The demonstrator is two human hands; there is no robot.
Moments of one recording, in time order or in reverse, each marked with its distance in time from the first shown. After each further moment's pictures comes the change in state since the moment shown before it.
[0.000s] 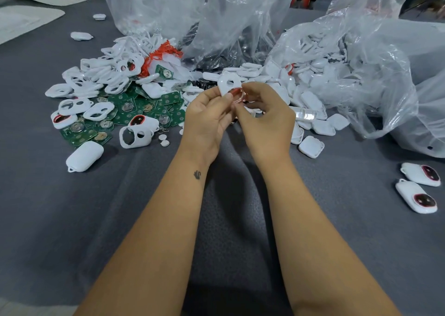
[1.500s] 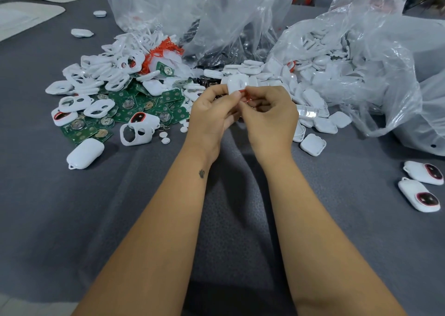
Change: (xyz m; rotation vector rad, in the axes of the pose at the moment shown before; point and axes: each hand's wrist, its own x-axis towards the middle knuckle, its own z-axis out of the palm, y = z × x) left_hand 0.000 -0.003 -0.004 0.184 -0.051 0.016; right_hand 0.002 -0.001 -0.001 0.083 0.056 0.110
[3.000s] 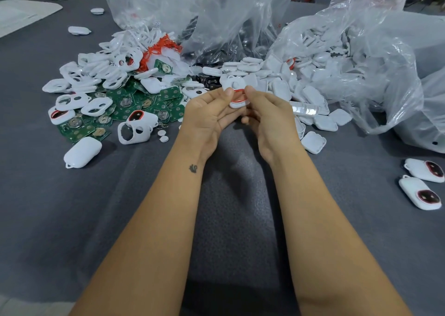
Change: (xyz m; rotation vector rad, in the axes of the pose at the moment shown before) left_hand 0.001 0.005 -0.006 -0.070 -0.017 -0.102; right_hand 0.008 -0.004 -0.010 0.506 -0.231 0.469
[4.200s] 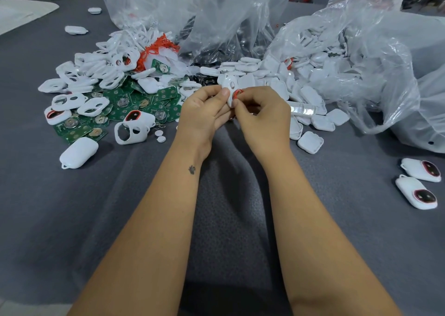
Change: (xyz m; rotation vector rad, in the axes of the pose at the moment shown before) left_hand 0.000 -0.001 0.000 0.141 0.089 0.052; right_hand 0.000 0.012 -0.001 -0.707 0.104 -0.509
